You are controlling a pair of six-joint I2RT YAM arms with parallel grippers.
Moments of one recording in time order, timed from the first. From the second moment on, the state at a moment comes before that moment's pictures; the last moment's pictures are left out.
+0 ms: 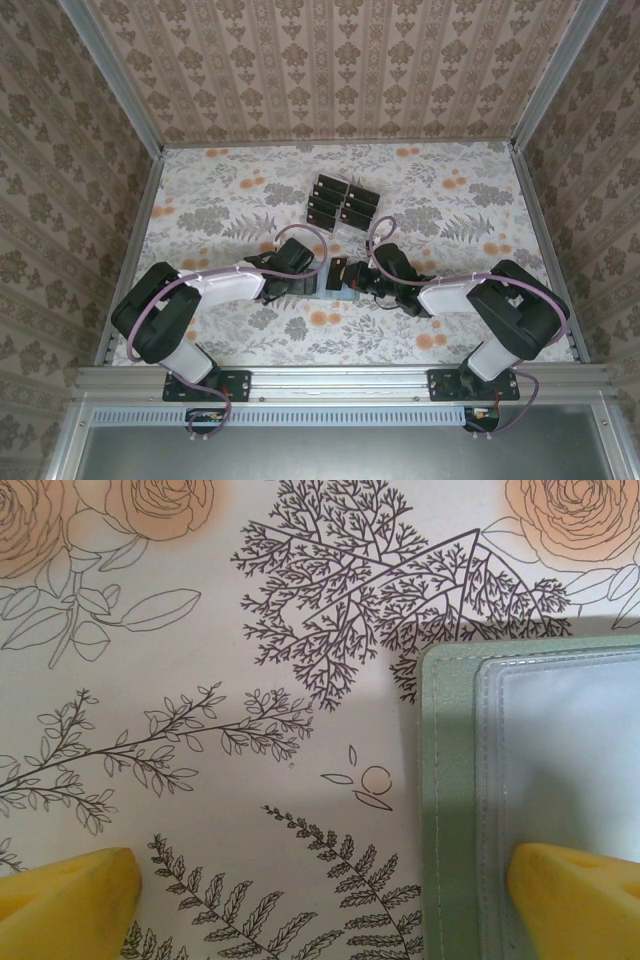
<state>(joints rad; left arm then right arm) -0.80 1.56 0.73 -0.31 -0.24 -0.59 0.66 1.58 0.49 0.50 -0.22 0.98</state>
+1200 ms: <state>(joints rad) -0.80 1.56 0.73 -0.31 -0.24 -0.59 0.67 1.64 0.46 0.60 -0.28 1.03</state>
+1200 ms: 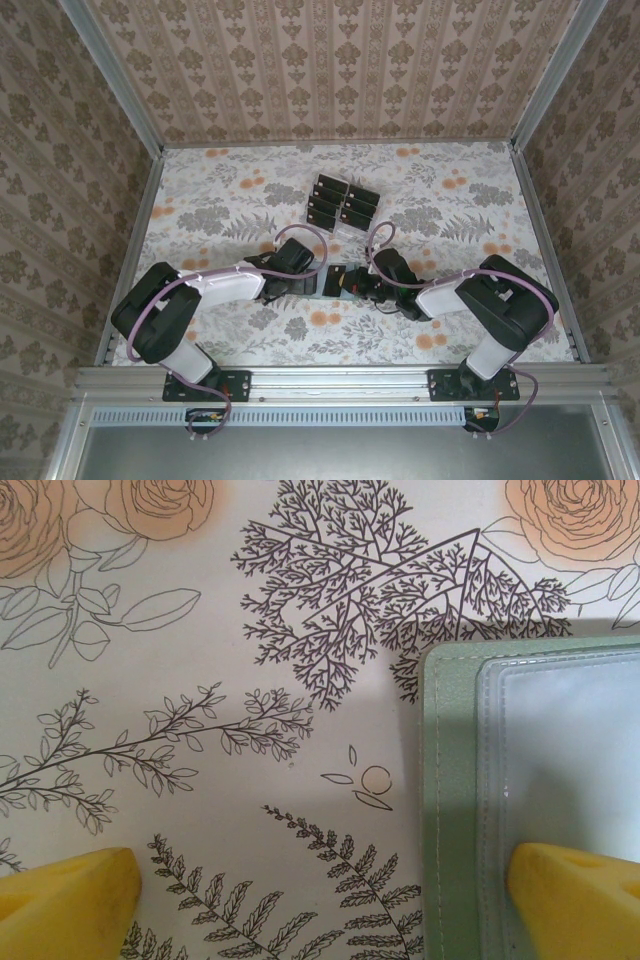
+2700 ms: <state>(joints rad) -0.80 1.55 0.71 -0.29 -0.24 -0.59 0.65 1.74 0.50 0.64 -0.35 1.05</state>
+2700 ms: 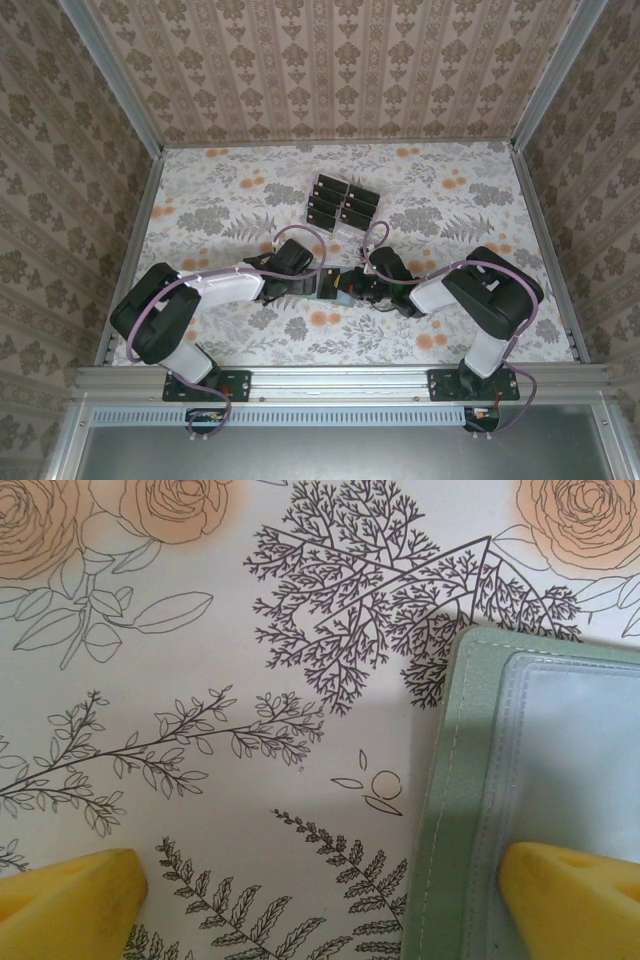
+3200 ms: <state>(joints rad) -0.80 1.54 0.69 -0.27 -0.24 -0.59 0.65 1.74 0.50 0.64 -0.34 1.07</state>
